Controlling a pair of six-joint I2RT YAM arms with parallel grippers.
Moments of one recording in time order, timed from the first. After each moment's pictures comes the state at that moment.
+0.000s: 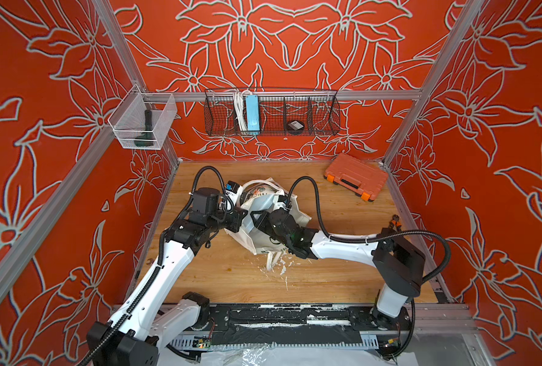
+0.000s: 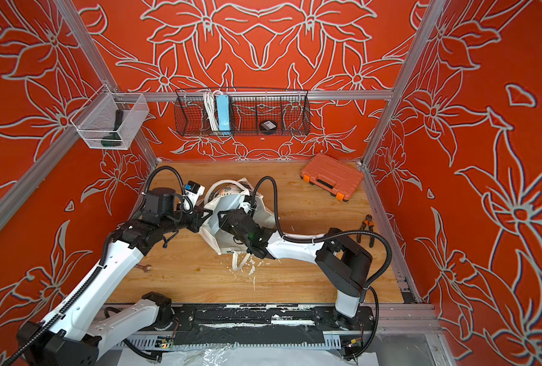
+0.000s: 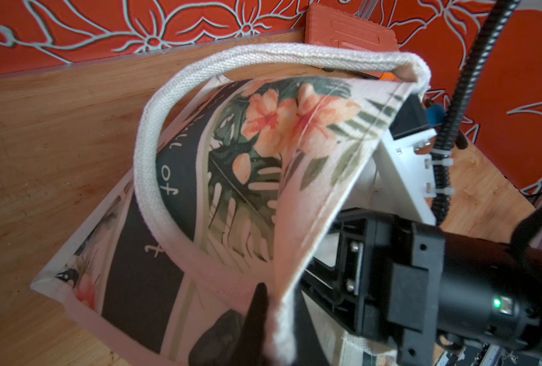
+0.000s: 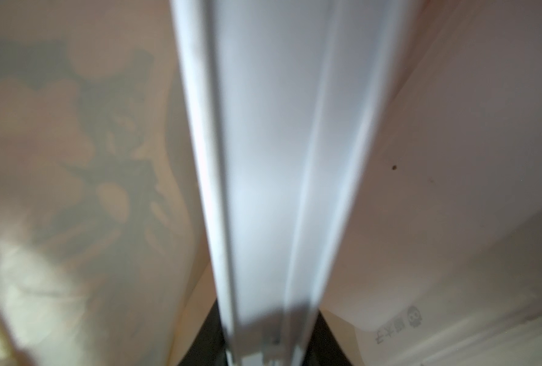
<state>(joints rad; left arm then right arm) -0.24 1.01 0.97 -0.60 0.33 -0.02 1.02 1.74 1.09 0.30 0.26 1.20</state>
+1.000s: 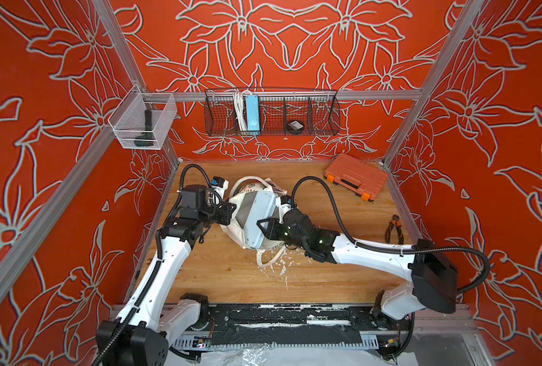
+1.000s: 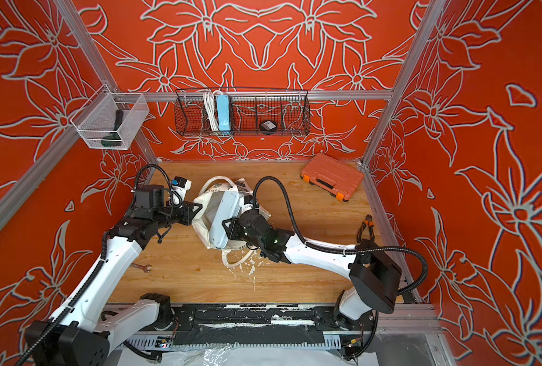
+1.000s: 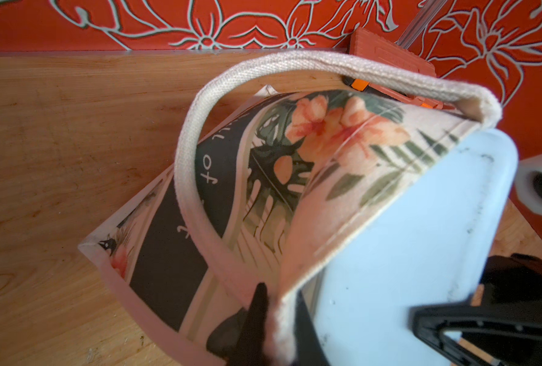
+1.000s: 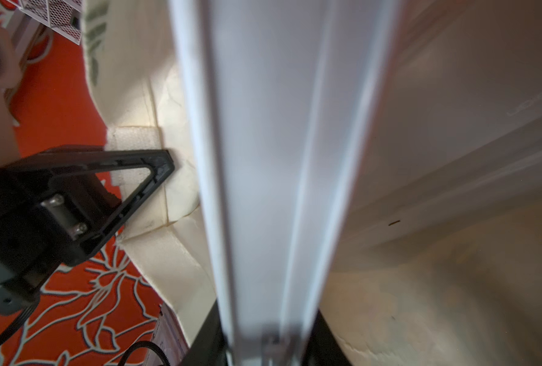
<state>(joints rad) -0.06 1.04 0.95 -0.57 0.38 -0.04 1.02 1.51 0.99 0.13 0.09 0.94</state>
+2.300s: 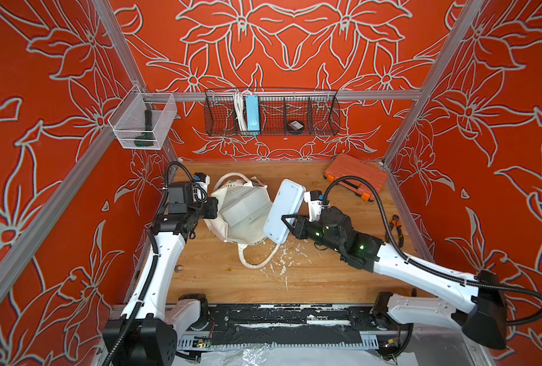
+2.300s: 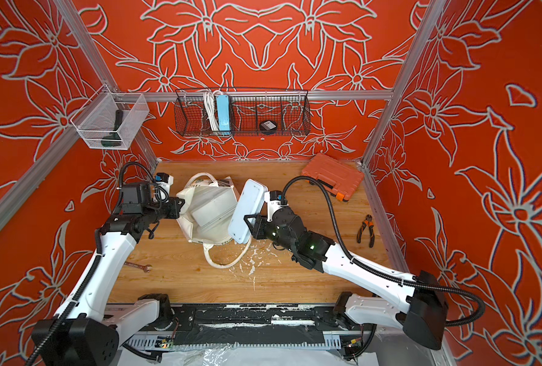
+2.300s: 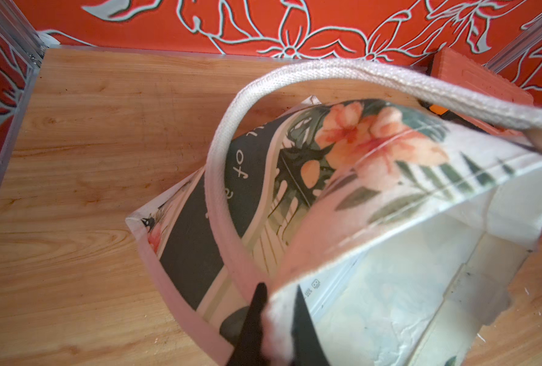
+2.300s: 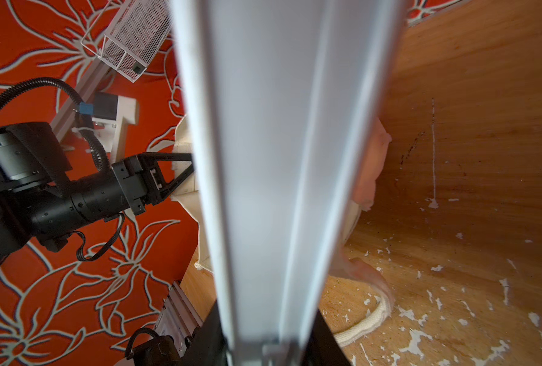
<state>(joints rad) 0.10 1.08 1.00 -0.60 0.28 -0.01 0.92 1.13 0.86 -0.04 0.08 0.84</state>
